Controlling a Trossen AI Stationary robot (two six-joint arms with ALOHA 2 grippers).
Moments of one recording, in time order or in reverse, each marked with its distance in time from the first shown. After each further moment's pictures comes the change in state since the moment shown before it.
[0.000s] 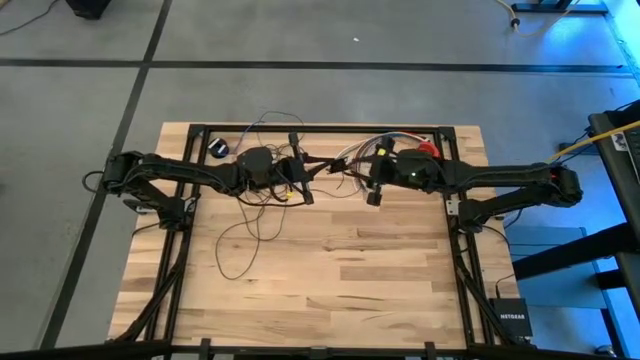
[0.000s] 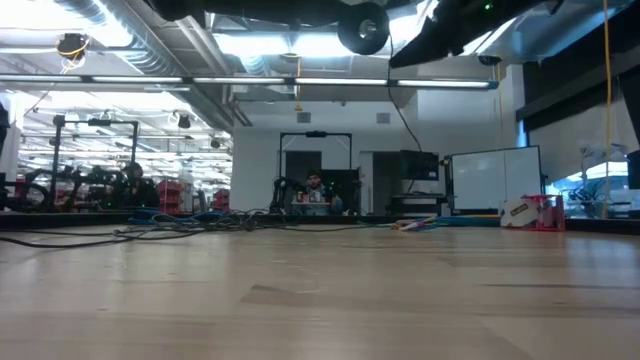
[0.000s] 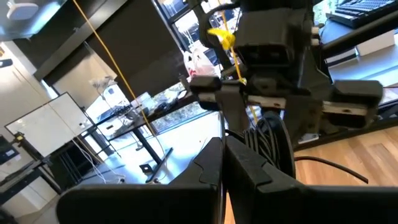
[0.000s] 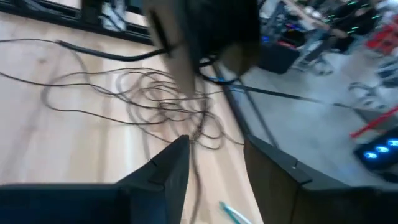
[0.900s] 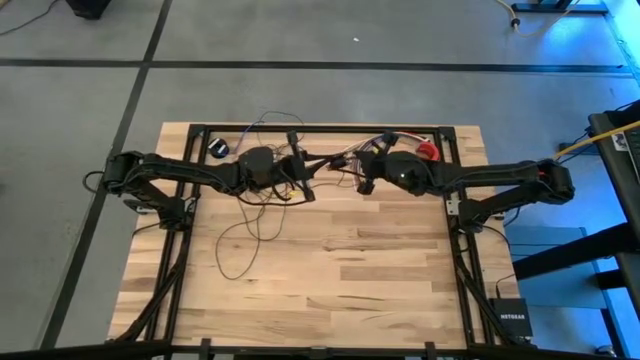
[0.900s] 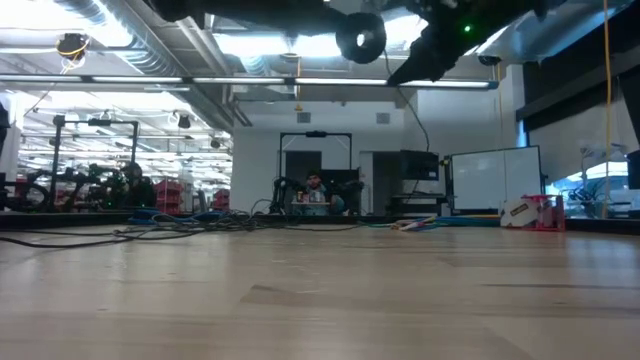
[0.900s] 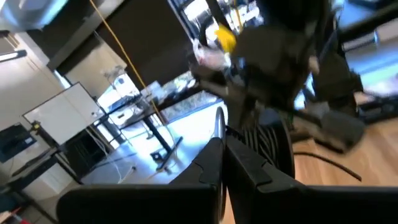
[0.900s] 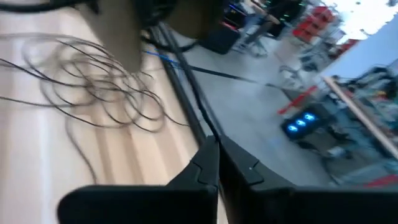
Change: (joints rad) left arm -0.003 0.000 0.000 -0.017 -0.057 0.008; right arm -0.003 0.109 0.001 0.099 0.270 -0.083
